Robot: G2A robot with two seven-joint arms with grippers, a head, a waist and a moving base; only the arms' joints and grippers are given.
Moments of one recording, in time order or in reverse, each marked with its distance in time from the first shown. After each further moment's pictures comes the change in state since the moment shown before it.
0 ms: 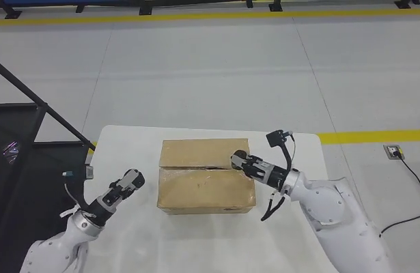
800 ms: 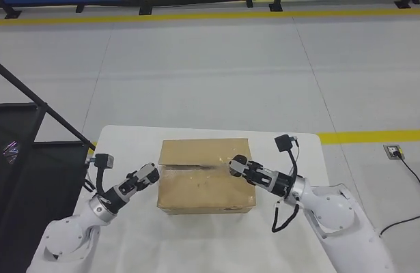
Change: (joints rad) left arm -0.113 0.014 0.066 0.107 -0.043 -0.009 -0.076; right arm -0.053 0.004 0.032 -0.045 0.212 -0.070 0.048
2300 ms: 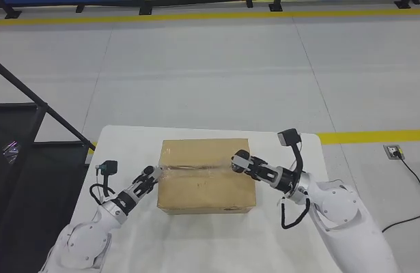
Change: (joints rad) left arm 0.032 0.008 0.107 -0.035 0.455 0.157 0.273; right arm 0.042 0.001 0.000 0.060 0.164 -0.056 0.047
